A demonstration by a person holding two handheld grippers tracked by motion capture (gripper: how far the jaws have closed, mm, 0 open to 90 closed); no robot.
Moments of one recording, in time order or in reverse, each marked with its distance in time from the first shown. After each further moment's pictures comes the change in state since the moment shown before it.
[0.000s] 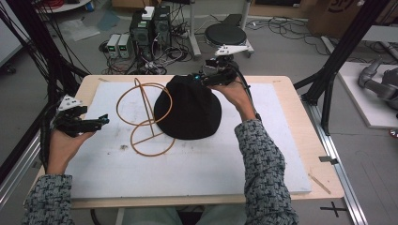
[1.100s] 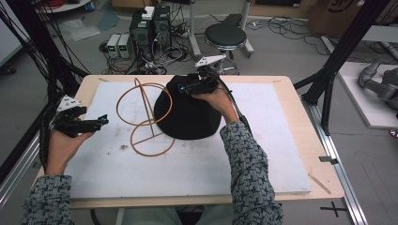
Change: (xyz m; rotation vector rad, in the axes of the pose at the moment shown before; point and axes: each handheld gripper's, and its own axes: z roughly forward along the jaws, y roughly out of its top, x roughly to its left) left arm 0.002 -0.001 -0.001 0.005 -0.002 0.001; right arm 0.008 -0.029 0.061 0.120 0.088 0.017
